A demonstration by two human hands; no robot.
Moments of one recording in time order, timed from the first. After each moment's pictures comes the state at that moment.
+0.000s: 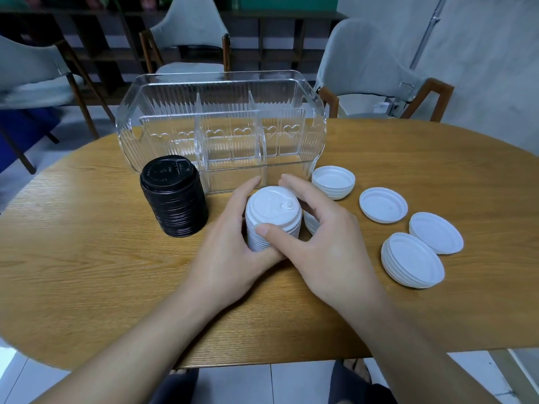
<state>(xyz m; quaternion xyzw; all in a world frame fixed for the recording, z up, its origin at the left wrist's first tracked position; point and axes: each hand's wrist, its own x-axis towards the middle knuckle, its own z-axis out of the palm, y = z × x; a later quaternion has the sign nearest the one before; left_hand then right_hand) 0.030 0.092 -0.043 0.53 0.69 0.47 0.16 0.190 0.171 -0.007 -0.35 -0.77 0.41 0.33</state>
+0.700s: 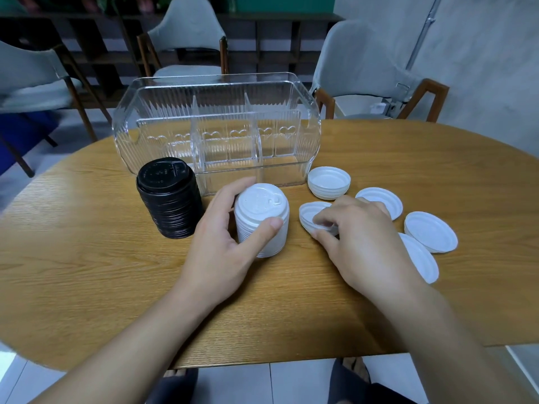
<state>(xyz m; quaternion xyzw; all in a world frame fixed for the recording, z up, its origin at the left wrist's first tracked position) 0.028 0.094 -0.045 0.50 0.67 0.54 0.14 0.225 0.213 -0.007 -0.43 -0.89 0.07 0.14</state>
